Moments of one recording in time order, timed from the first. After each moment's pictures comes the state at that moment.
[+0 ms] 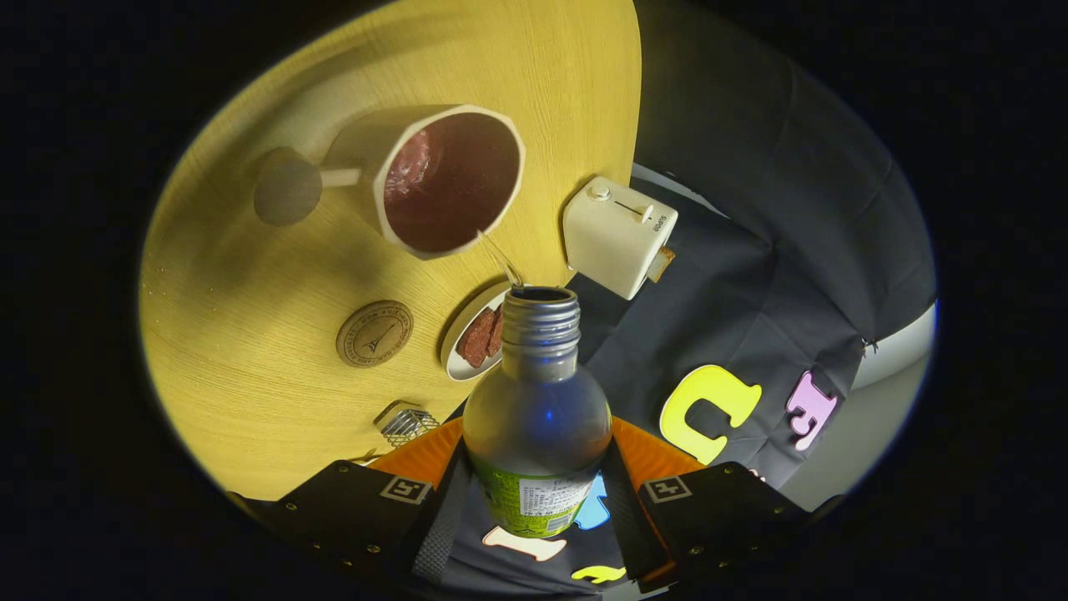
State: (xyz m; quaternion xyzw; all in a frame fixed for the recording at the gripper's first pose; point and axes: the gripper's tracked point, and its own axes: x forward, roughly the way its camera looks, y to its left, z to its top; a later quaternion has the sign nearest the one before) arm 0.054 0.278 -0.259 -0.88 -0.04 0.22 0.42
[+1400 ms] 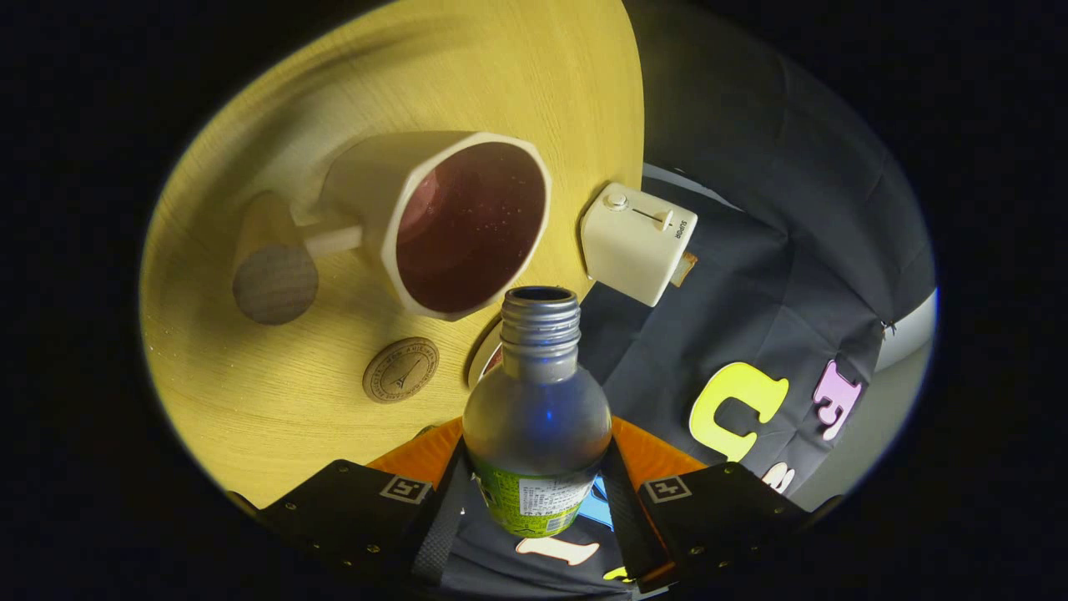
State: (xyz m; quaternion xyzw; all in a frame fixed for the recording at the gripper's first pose) arm 0.052 0.279 -0.293 -0.85 0.00 0.24 0.46
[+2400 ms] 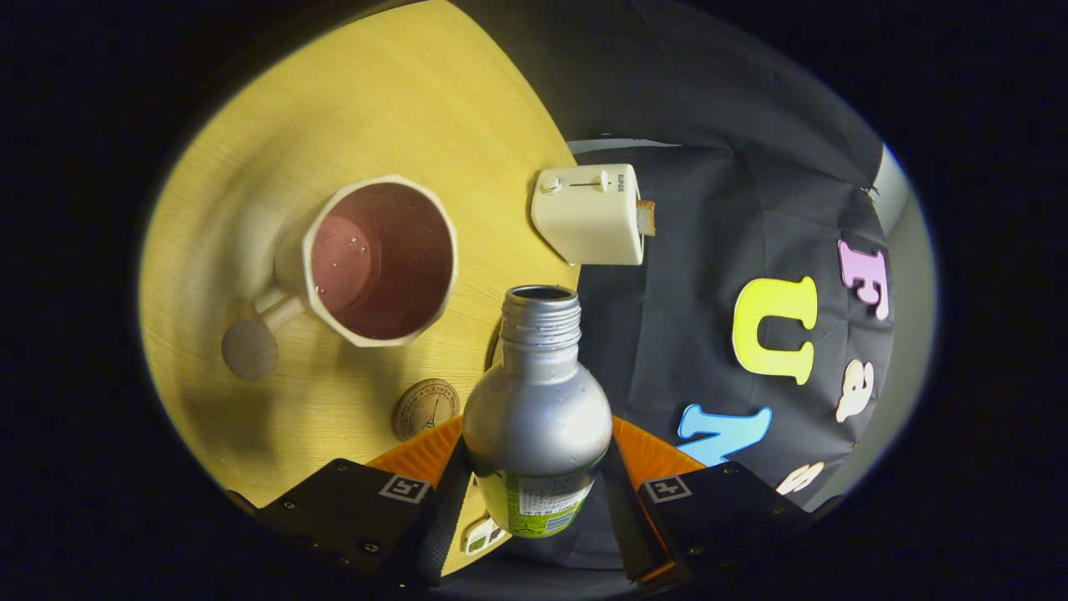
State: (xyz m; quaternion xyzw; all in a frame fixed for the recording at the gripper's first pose) arm 0.053 0.272 -0.293 -0.72 0.06 0.27 0.64
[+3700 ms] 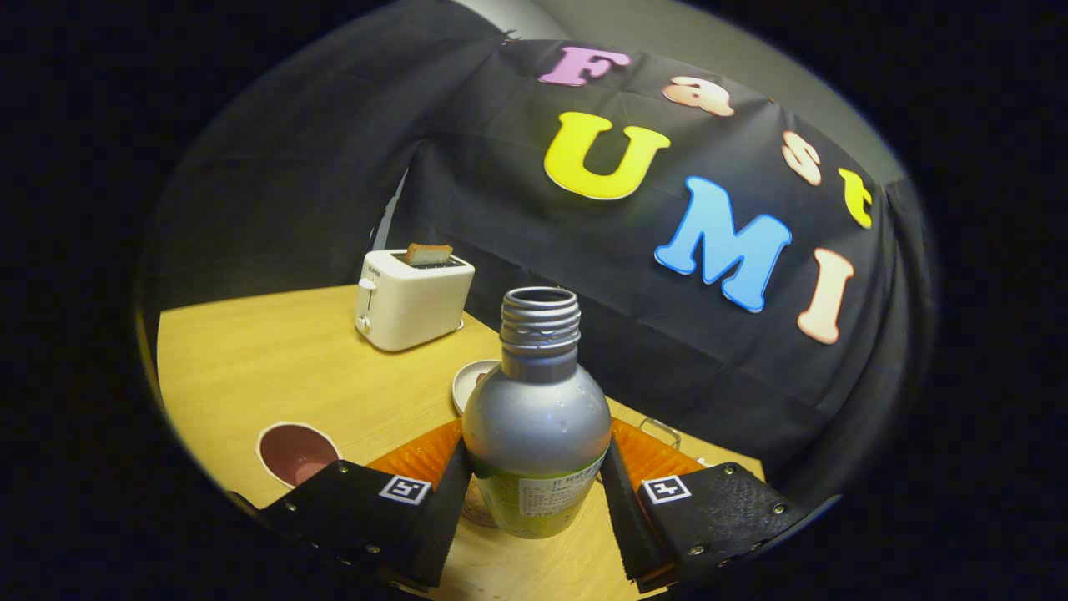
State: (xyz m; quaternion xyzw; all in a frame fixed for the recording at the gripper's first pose) arm 0.091 0.239 -0.253 -0.18 0.15 0.23 0.95
